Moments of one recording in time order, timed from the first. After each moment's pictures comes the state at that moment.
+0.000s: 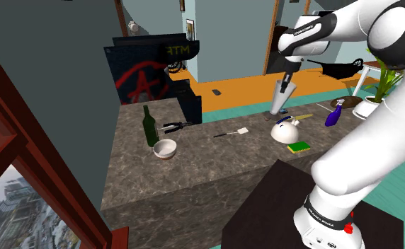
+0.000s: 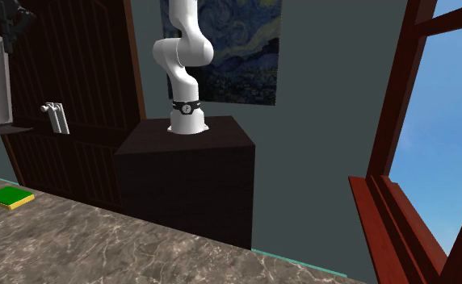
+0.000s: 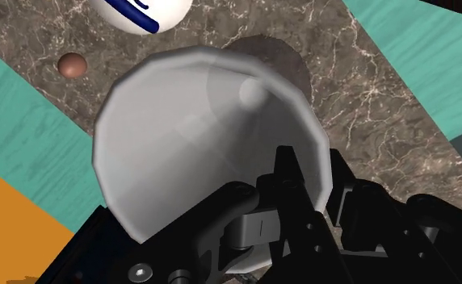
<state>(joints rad) -0.41 -0.19 -0.41 -2.16 -0.06 2.14 -1.02</state>
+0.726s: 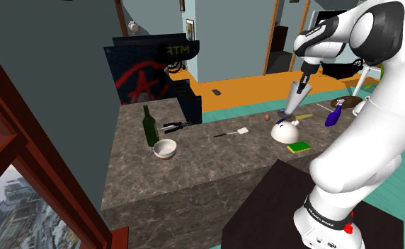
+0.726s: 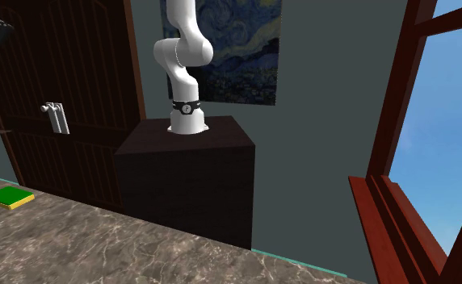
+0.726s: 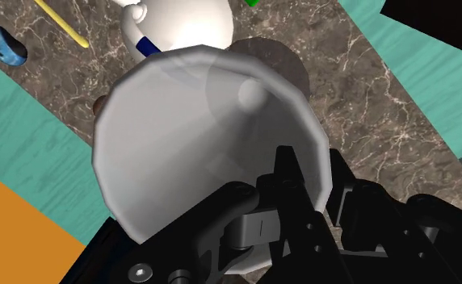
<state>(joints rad) -0.49 -0.06 -0.54 -2.06 0.03 2.16 -1.27</state>
